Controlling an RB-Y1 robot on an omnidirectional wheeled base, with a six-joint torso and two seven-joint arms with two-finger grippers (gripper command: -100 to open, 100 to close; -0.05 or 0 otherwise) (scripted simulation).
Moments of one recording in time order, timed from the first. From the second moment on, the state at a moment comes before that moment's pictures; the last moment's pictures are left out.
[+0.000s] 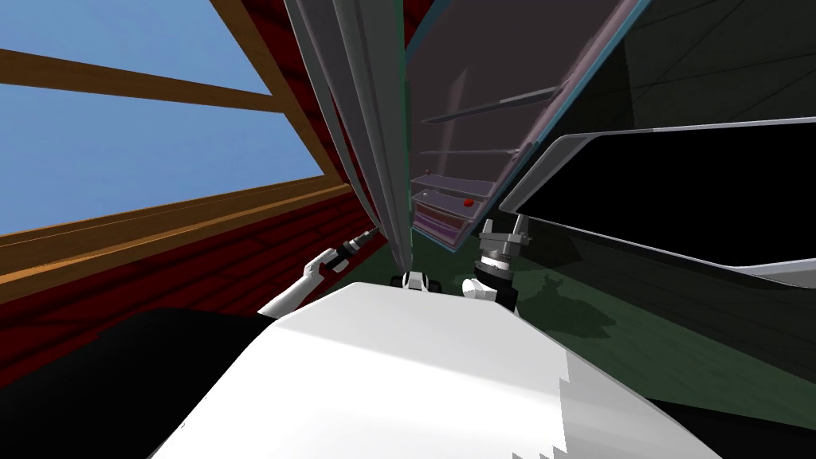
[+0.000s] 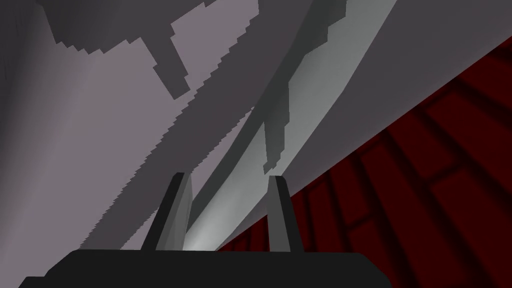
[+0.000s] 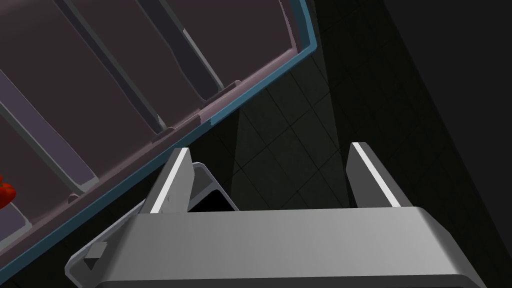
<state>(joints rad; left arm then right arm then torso) 0.24 0.82 -0.11 -1.67 -0.32 -0.65 0.13 0.53 0.03 0.05 -2.24 -0.12 -0.53 -0.15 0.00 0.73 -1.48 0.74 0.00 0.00</state>
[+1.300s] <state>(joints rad) 0.25 0.84 -0.13 -1.71 -0.33 -0.69 0.14 0.53 0.03 0.05 -2.24 -0.12 -0.53 -0.15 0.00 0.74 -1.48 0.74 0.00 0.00</state>
